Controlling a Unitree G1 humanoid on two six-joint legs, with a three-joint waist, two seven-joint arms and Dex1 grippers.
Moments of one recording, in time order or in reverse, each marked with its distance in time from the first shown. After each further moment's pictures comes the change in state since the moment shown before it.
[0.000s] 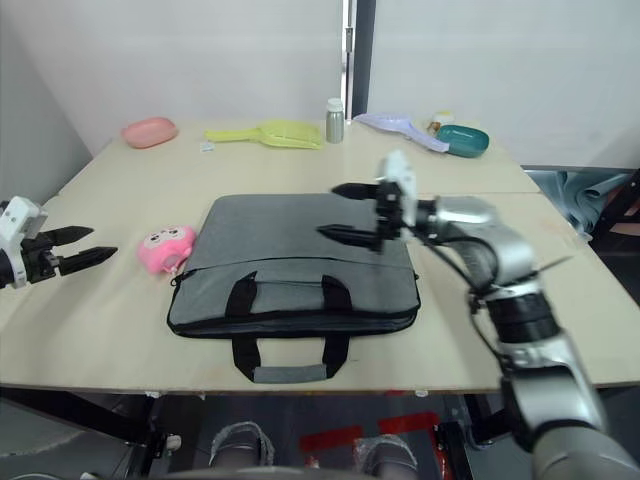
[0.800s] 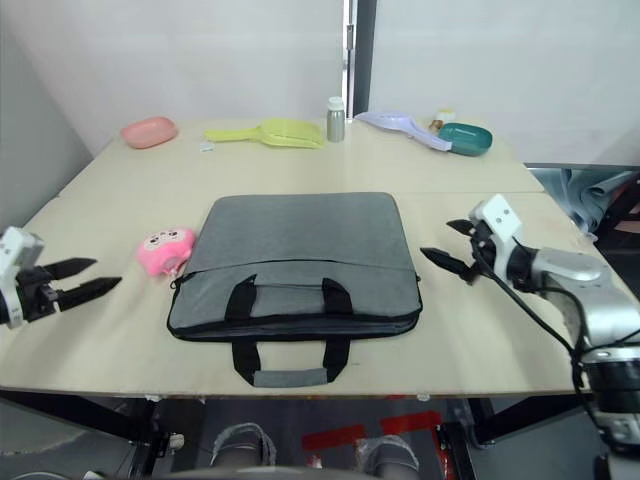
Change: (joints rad) left arm 0.447 -0.016 0.191 -0.581 -0.194 0.295 0.171; right arm 0.451 -0.416 -0.319 0.055 -0.081 -0.114 -0.111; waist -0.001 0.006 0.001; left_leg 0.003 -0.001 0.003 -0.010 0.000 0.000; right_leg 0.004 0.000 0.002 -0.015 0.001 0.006
